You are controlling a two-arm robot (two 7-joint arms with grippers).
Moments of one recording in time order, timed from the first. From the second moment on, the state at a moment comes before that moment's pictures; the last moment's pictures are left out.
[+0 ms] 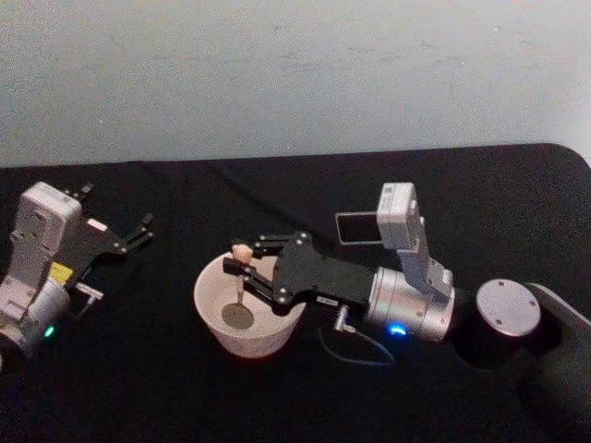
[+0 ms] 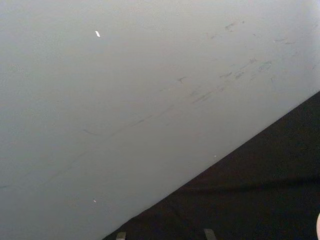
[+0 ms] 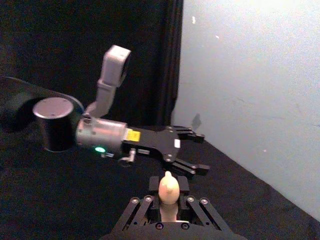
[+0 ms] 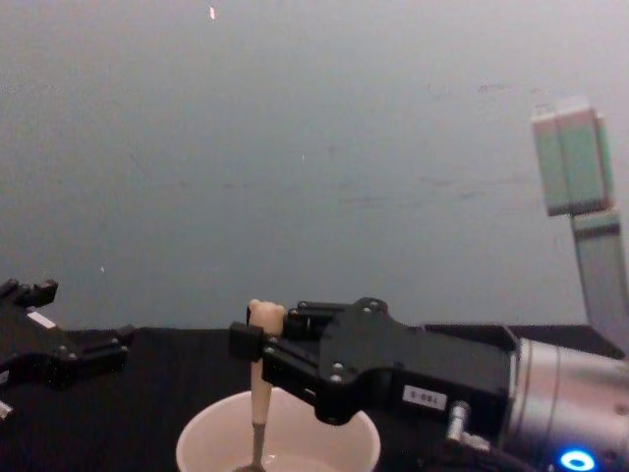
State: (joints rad) left arm -0.20 0.60 0.45 -1.41 -0.25 -0.12 0.03; right arm 0.43 0.30 -0.63 -1.20 0.46 -0.30 0.81
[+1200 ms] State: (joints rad) left arm -0.20 0.60 0.45 -1.41 -0.25 -0.12 0.03; right arm 0.41 0.34 -0.56 -1.21 0.45 -0.29 0.76
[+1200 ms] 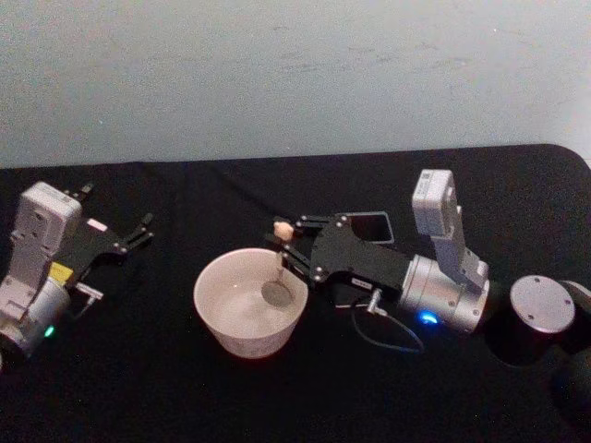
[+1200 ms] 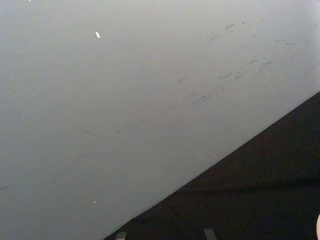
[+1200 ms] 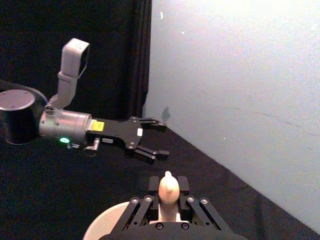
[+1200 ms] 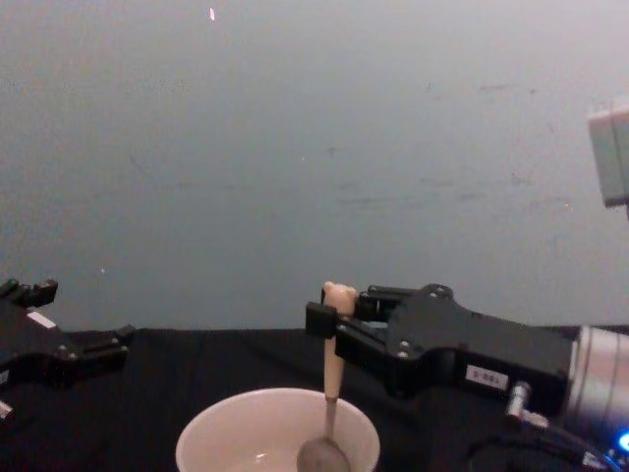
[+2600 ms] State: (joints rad) left arm -0.20 0.60 0.45 -1.41 -0.25 -0.12 0.03; right arm 0.44 0.29 -0.58 -1.18 0.43 -0.30 0.74
